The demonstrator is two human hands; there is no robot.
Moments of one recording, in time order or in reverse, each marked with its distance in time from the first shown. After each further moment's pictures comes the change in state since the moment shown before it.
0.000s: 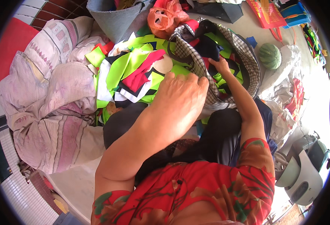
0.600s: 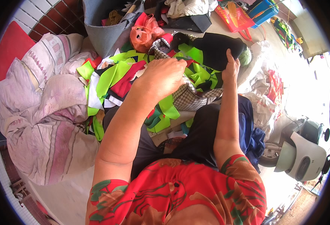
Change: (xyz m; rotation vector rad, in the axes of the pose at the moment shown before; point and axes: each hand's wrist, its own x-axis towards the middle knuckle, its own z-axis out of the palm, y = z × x) left_hand 0.018 0.001 -0.001 -0.161 0.029 0.053; right_hand -0.146 -0.101 -0.145 1.149 0.561 -0.262
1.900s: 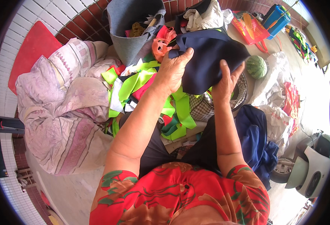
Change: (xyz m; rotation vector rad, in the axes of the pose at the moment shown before) left_hand 0.012 0.010 -0.012 -1.686 0.530 -0.109; right_hand -0.105 -0.049 0.097 0.348 -0.128 -0.197
